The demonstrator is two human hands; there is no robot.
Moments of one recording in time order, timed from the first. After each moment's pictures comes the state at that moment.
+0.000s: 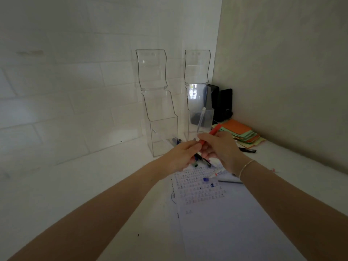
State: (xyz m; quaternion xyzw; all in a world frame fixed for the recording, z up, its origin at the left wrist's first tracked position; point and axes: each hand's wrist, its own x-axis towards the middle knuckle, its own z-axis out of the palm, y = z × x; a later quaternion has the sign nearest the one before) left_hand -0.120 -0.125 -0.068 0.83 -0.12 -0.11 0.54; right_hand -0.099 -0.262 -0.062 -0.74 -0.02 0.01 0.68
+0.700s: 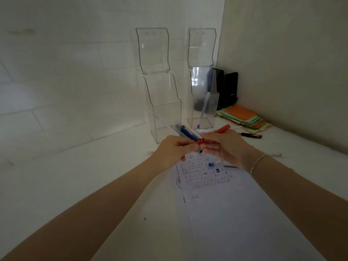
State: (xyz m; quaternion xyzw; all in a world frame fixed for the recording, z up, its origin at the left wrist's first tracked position) left_hand -0.115 -0.096 -0.111 0.83 -0.15 0.00 0.53; right_hand -0.104 -0.269 -0.086 -0.64 0.01 0.15 0.76
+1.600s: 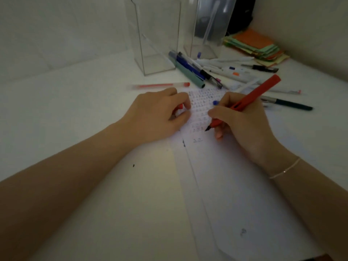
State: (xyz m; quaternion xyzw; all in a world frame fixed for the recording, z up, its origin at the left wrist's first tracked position) left_hand -0.147 -0.072 -0.157 0.94 -0.26 0.14 0.15; right_hand -0.175 -0.258 -0.139 -0.78 -0.03 -0.03 0.62
